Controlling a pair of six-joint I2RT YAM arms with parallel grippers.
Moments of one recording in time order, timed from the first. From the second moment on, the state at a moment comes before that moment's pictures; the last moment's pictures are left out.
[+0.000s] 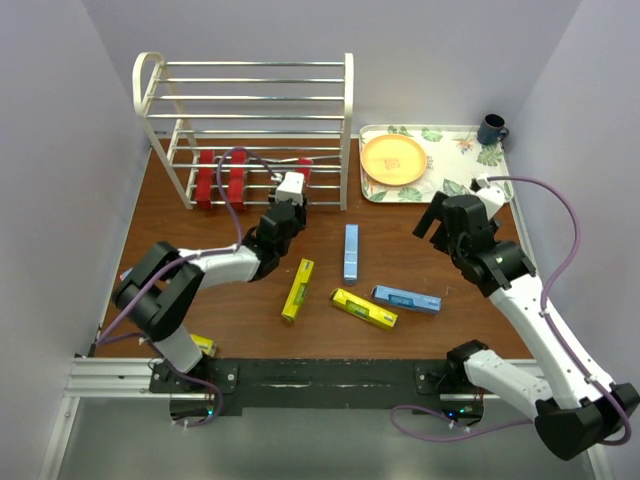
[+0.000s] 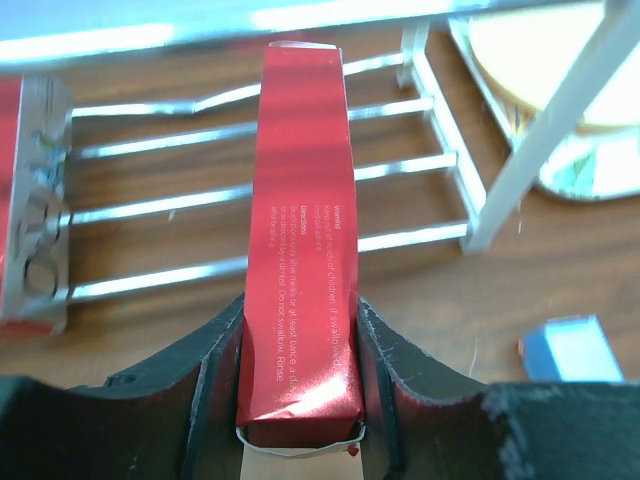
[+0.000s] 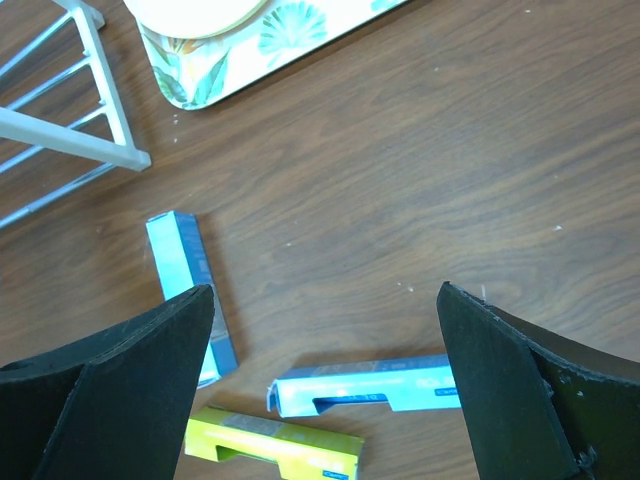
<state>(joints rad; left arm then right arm) -0.66 1.63 0.78 0.60 -0.48 -0.12 0.41 0.96 1.03 -0.78 0.49 0.71</state>
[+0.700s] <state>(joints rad) -0.63 2.05 1.06 0.85 -0.49 -0.13 0.41 0.85 0.97 -0.84 0.53 0.61</state>
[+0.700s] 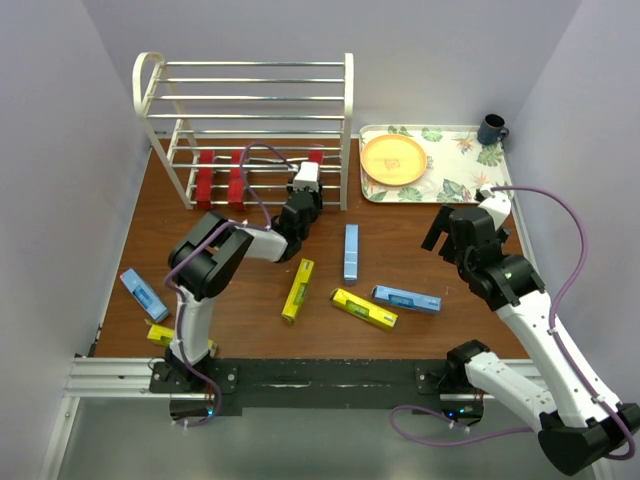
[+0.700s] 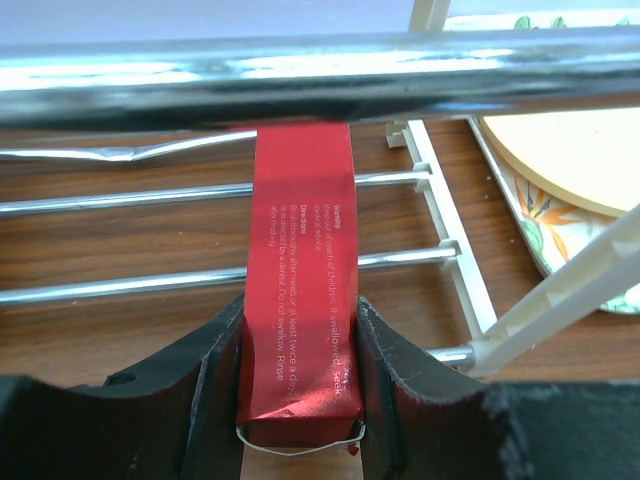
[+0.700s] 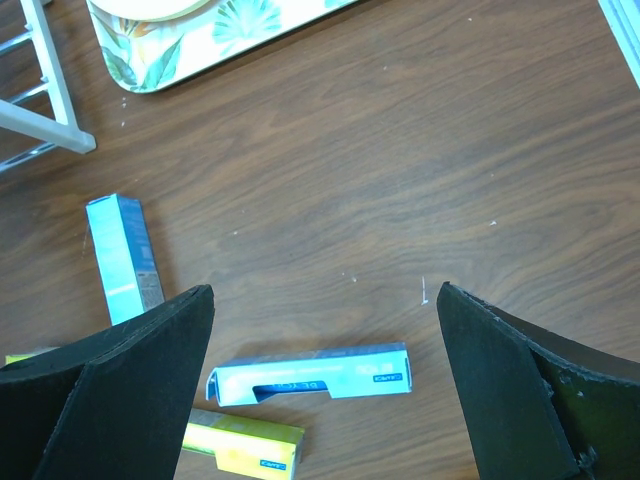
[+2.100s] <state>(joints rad) -0.63 1.85 0.96 0.83 -0.49 -0.29 0.41 0.83 0.97 -0.84 0.53 0.59</state>
